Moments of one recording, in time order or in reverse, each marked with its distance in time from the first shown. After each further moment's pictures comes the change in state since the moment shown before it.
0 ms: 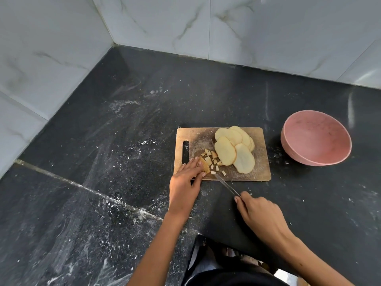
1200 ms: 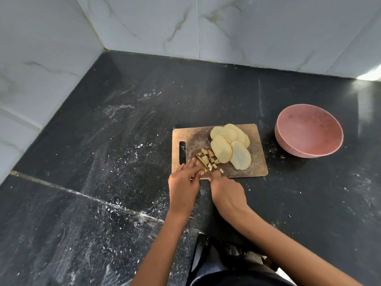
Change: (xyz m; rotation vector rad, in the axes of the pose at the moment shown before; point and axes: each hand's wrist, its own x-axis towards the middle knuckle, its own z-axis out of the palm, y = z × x) left_hand 0.003 0.006 0.001 0.093 0.038 0.028; right_hand 0.051 -0.068 0.005 0.007 -0.057 0.123
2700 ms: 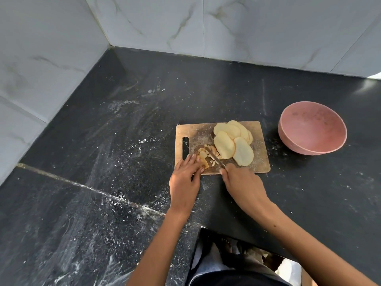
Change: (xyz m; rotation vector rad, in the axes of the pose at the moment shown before) left_hand -0.008 -0.005 -0.004 0.039 -0.004 0.039; right_hand -0.010 0.030 -0.021 0.008 0.139 -0.091
